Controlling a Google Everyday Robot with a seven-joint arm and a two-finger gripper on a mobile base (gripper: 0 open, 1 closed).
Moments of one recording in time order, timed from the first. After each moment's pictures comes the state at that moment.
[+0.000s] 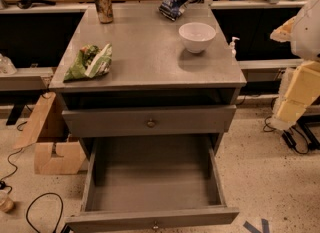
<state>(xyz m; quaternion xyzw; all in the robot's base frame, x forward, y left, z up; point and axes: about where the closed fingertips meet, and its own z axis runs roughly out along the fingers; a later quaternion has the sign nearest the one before) 0.438 -0.215 0.983 -0.60 0.78 -0.04 0.17</state>
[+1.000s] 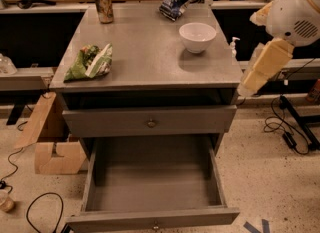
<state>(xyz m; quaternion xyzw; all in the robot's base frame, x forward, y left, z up) 0.507 -0.190 0.986 -0.58 0.77 0.01 0.26</state>
